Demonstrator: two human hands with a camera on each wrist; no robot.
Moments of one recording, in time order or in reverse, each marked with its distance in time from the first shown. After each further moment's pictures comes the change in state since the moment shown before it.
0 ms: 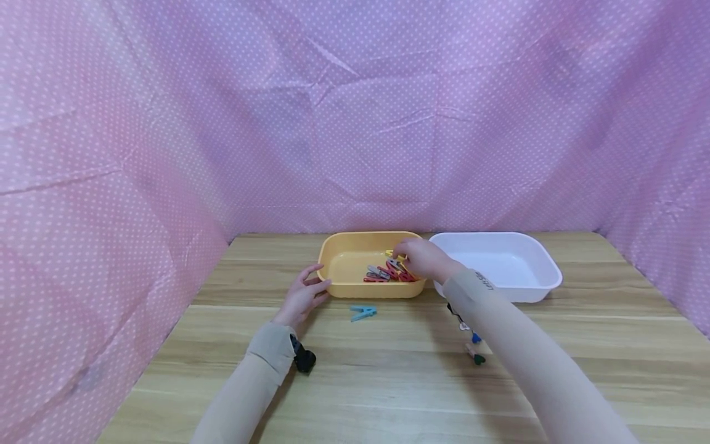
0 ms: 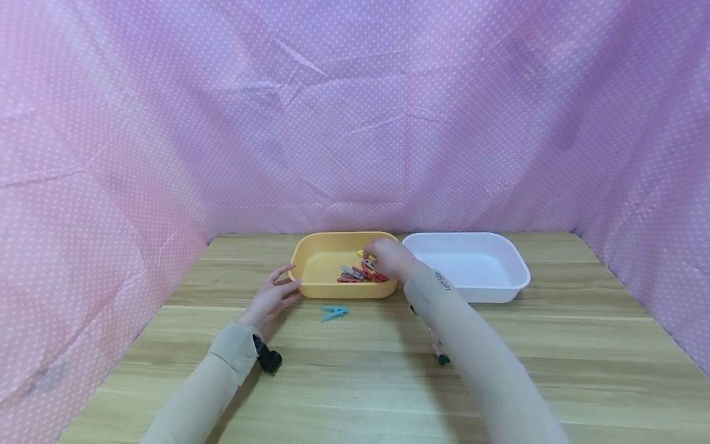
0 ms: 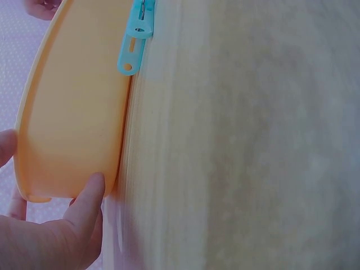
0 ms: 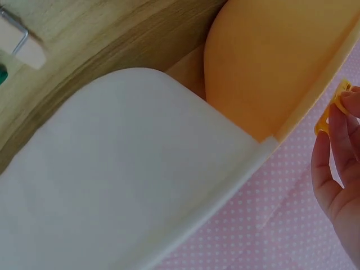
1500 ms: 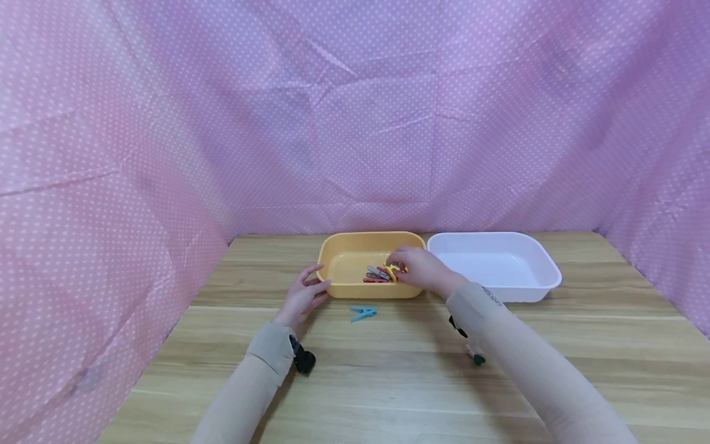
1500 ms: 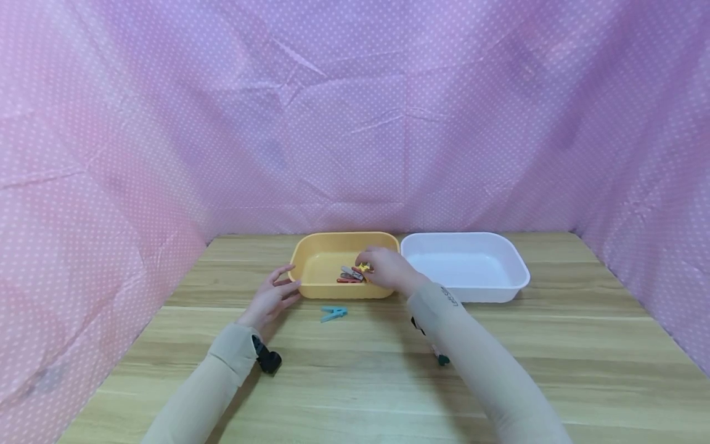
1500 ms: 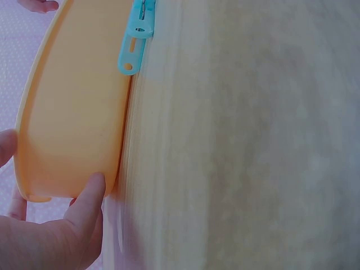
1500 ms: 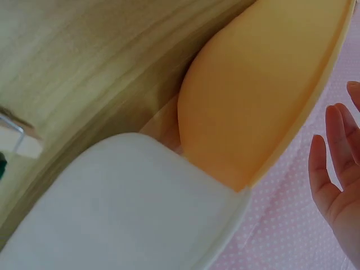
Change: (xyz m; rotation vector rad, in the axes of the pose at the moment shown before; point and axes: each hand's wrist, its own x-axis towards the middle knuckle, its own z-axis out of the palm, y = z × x) left_hand -0.002 0.000 0.001 0.004 0.014 0.003; right_hand -0.017 -0.011 0.009 0.083 0.104 -0.143
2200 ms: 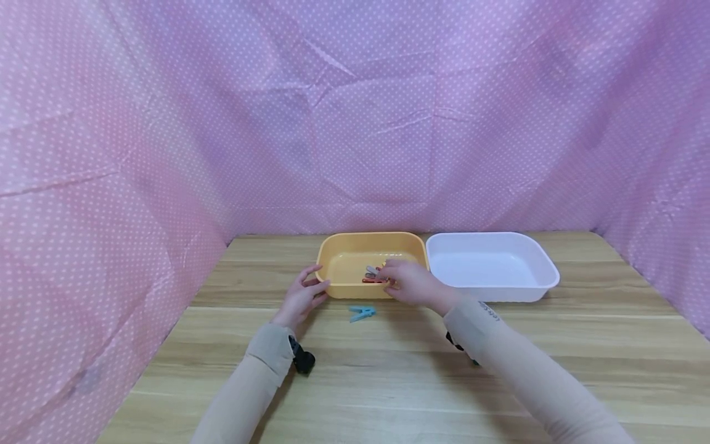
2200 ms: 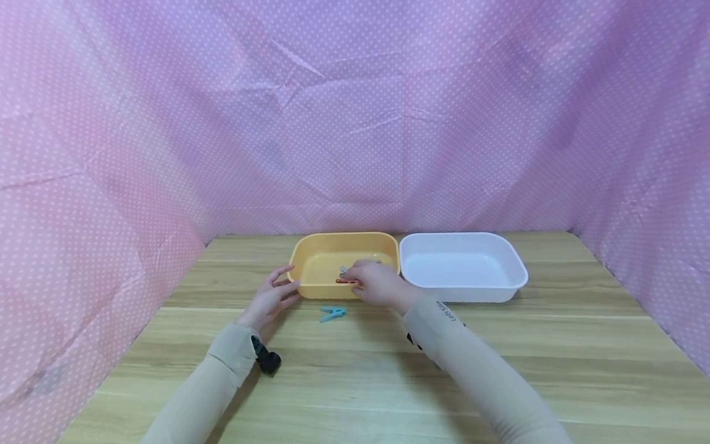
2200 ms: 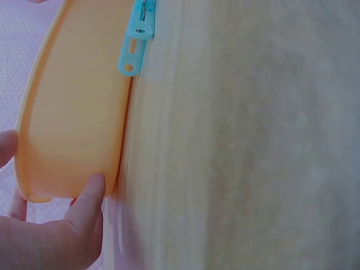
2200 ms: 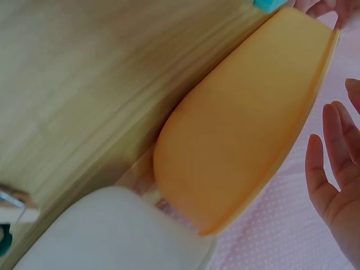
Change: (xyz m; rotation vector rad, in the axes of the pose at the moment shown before) left_hand 0.002 -0.001 0.000 0.004 -0.011 0.005; right_hand -0.009 -0.020 0.014 -0.036 0.063 -0.182
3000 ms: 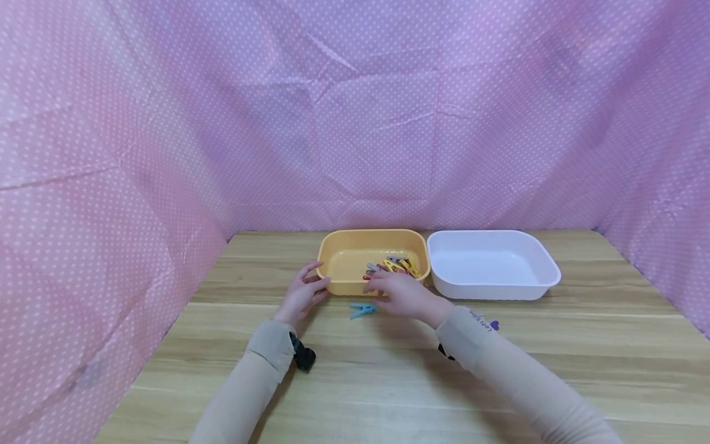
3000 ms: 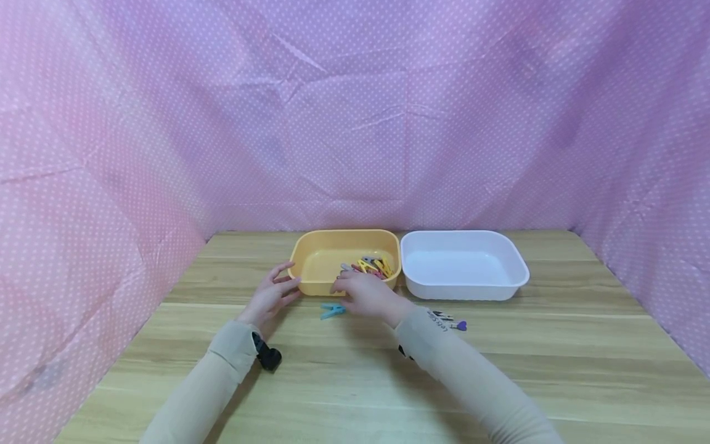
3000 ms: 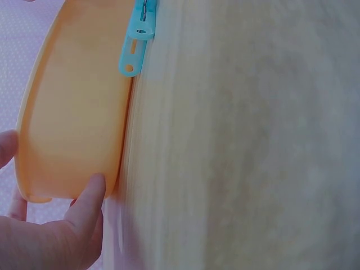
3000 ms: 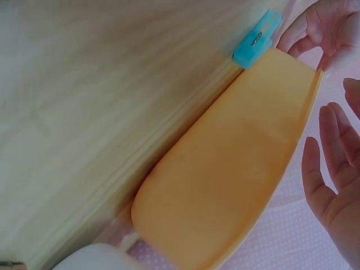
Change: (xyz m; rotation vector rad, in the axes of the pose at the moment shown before) left_hand 0.001 -0.001 0.000 -0.013 0.005 -0.002; right_hand 0.000 -0.025 0.015 0.087 -0.107 0.035
